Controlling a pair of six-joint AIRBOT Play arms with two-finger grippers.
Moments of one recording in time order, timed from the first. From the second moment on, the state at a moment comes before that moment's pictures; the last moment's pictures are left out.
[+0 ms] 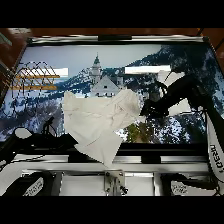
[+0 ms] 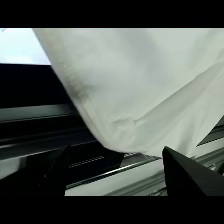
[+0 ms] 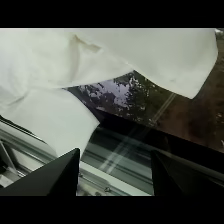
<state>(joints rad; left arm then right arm) 0.05 -0.92 0.36 0.81 -1.10 -1.39 0.03 -1.46 1.21 2.14 -1.48 -1.63</state>
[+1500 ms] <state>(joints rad) -0.11 -0.84 0.46 0.79 -0.94 -1.32 0.31 -1.59 1.13 2.06 -1.05 -1.52</state>
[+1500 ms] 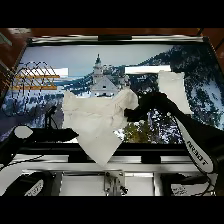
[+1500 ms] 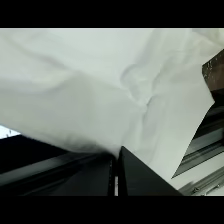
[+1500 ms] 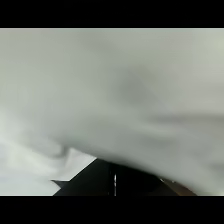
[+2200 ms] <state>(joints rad) -0.08 -0.71 1.78 1.06 -1.03 -1.30 0.32 -0.95 1.81 2.02 -0.90 -1.70</state>
